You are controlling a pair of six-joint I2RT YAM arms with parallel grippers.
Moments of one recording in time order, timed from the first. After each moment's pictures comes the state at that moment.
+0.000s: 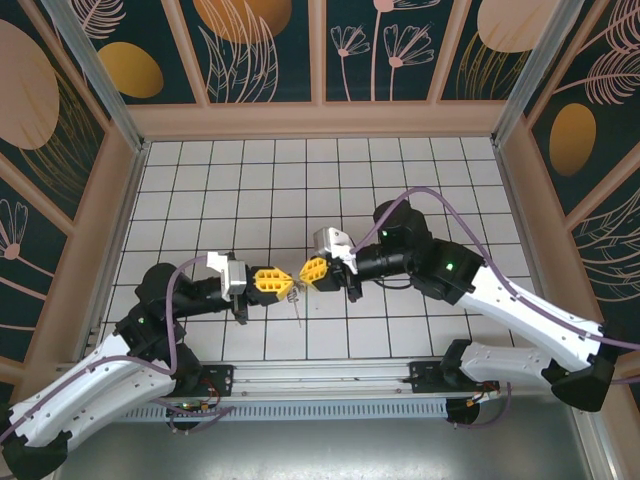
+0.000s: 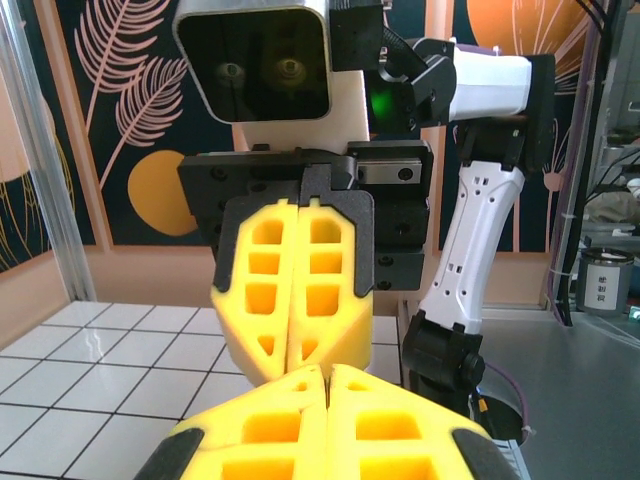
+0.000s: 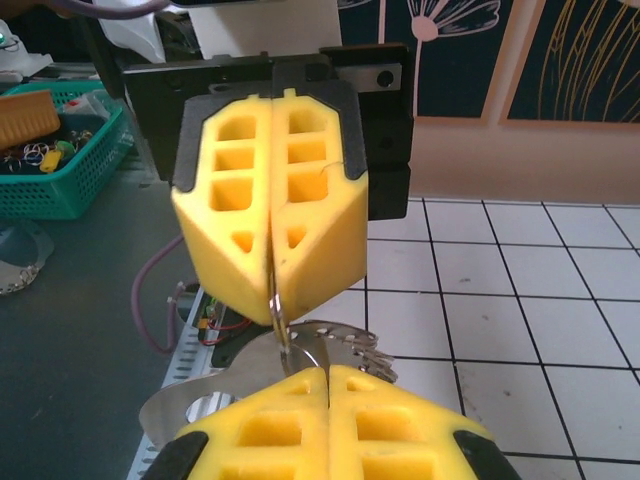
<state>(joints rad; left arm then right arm) -0.84 0.55 0.59 0.11 0.61 -0.06 0.99 1.06 1.11 -0.40 -0.65 -0.26</state>
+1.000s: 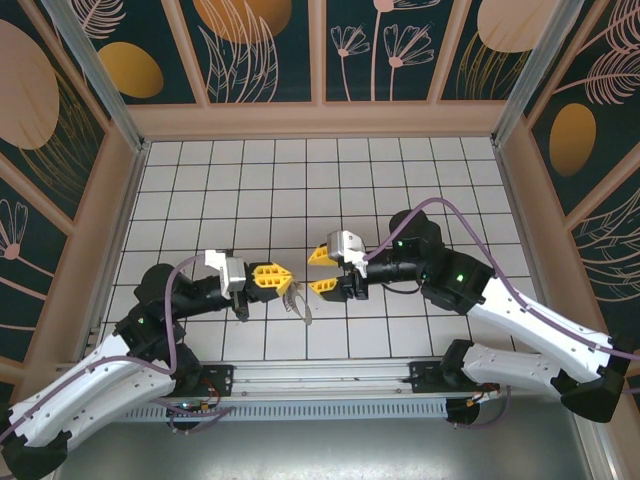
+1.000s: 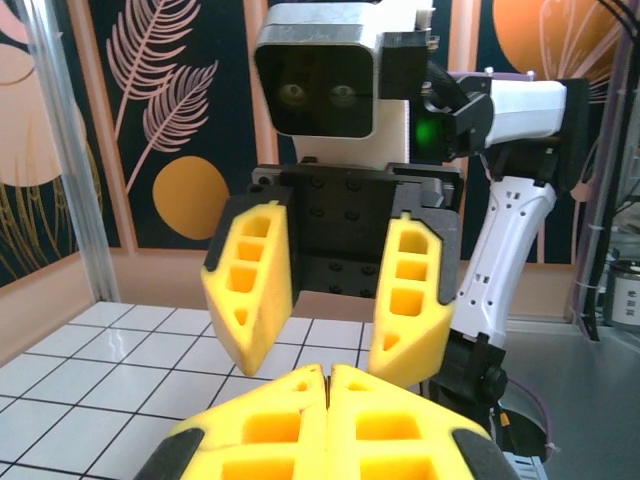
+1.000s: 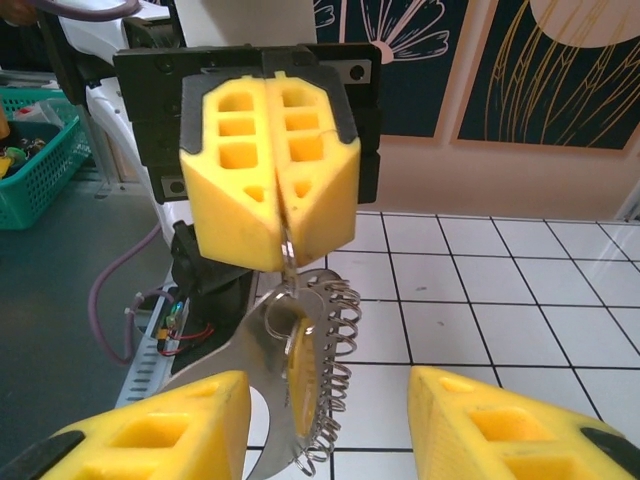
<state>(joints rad) -0.85 0.56 0.59 0.12 0.53 -0.07 0.98 0.97 1.00 -0.29 -0.58 -0.26</state>
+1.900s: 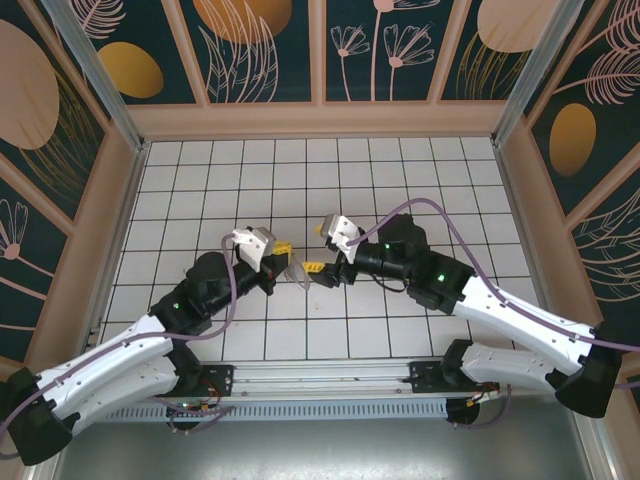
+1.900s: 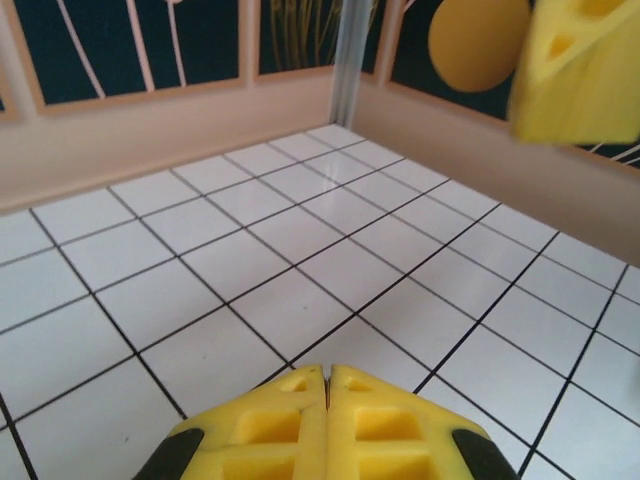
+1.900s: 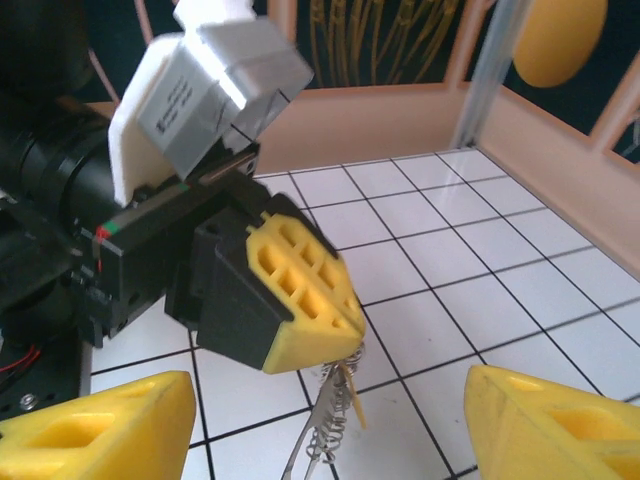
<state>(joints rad) -0.85 0.79 0.50 0.11 -0.02 -0.16 0.96 1.02 0.90 -0.13 -0.24 -0.18</state>
